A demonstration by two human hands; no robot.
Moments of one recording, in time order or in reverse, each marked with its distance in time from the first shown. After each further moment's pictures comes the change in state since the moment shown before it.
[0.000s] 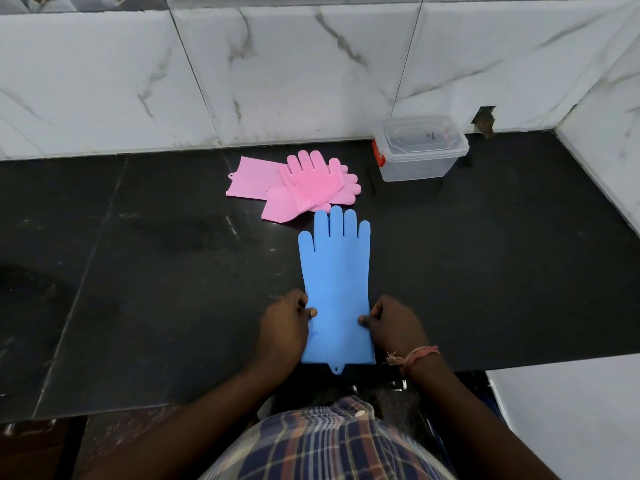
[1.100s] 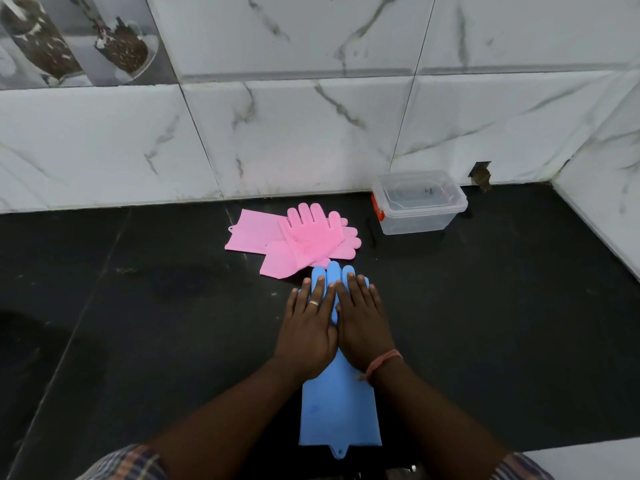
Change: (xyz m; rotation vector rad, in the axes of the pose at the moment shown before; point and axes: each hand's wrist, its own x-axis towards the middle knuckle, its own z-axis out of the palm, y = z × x) left_hand 0.098 0.030 0.025 0.565 0.040 0.555; right_hand 0.094 -0.059 0.013 -0.462 0.323 -0.609
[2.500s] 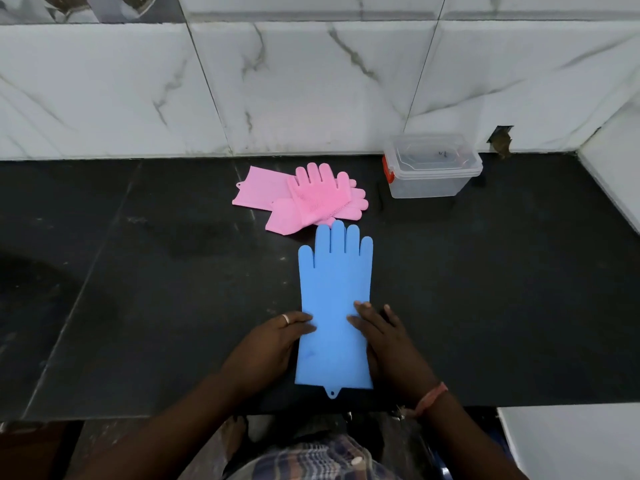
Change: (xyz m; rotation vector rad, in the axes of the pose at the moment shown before) left_hand -0.118 -0.029 -0.021 -0.342 -0.069 0.097; right_hand -0.116 0.032 -0.013 0.232 -0.082 -0.260
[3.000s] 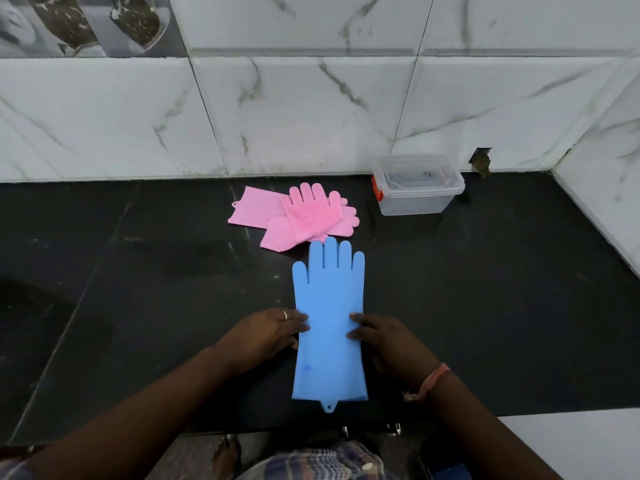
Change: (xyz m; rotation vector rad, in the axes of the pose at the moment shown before) left_hand 0.039 -0.020 -0.030 0.138 -0.135 0.192; right_hand 0.020 0.007 -0.048 0.025 -0.273 0.046
